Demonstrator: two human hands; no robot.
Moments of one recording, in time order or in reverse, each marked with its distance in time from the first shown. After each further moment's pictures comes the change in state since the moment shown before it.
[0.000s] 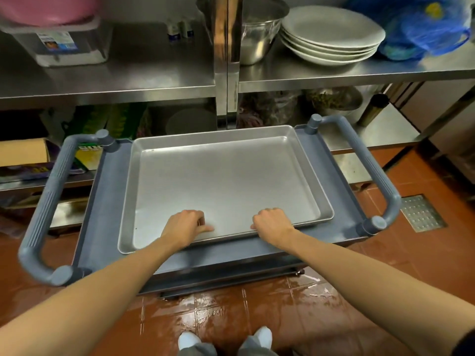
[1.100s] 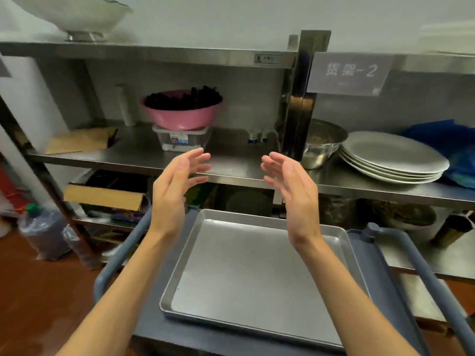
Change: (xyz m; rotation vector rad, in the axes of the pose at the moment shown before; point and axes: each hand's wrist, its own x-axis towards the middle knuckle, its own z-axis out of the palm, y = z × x) left_hand -0.088 0.065 -0.266 -1.030 1.067 0.237; right_hand -0.026 -0.036 -0.283 1.638 0.871 -0.417
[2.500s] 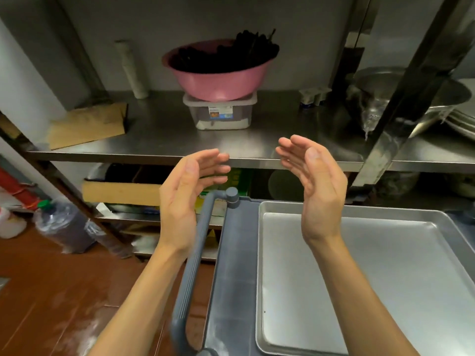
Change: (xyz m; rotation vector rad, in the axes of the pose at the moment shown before) left_hand 0.116 -0.128 -0.185 -0.182 -0.132 -0.095; right_hand 0.082 0.133 0.221 0.056 0.206 -0.027
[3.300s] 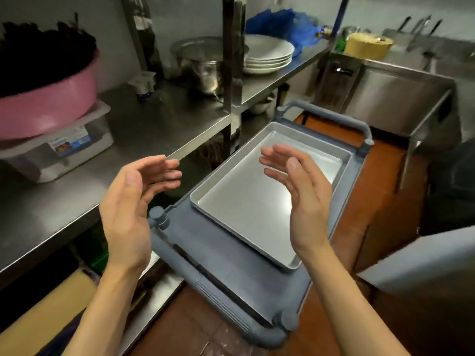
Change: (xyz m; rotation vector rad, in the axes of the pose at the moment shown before) left_hand 0.102 -0.080 -0.111 -0.456 -0.711 -0.090; right_hand -0.107 0.001 0.144 -0.443 0.832 -0.157
